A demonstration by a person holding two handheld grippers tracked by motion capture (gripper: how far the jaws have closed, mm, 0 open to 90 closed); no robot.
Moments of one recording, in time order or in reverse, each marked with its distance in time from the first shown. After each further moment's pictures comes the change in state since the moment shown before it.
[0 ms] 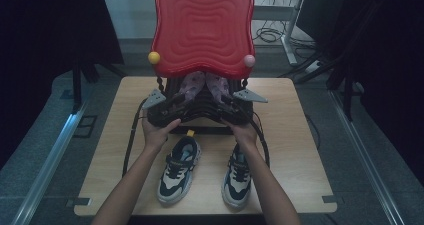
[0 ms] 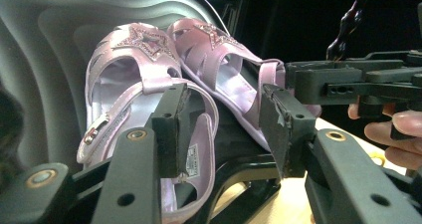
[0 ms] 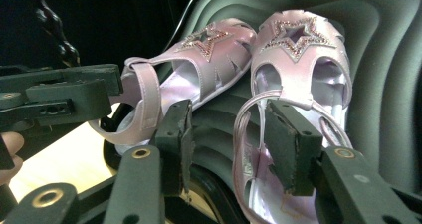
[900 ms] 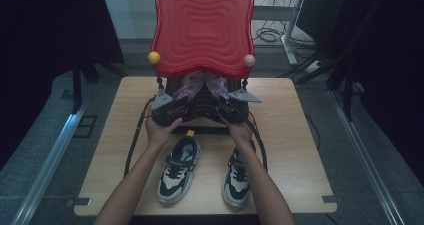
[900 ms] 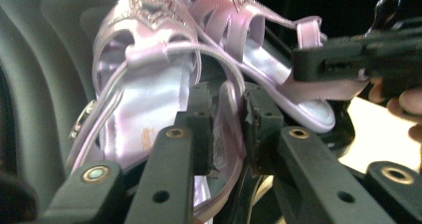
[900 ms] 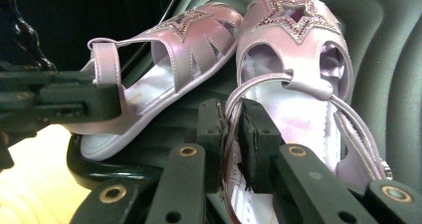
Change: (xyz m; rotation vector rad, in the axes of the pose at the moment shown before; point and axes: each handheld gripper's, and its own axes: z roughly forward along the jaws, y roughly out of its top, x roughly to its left) left arm 0.008 -0.015 0.022 0.056 0.072 0.123; right arm -0.007 -0.012 0.025 -0.012 -0.032 -0.049
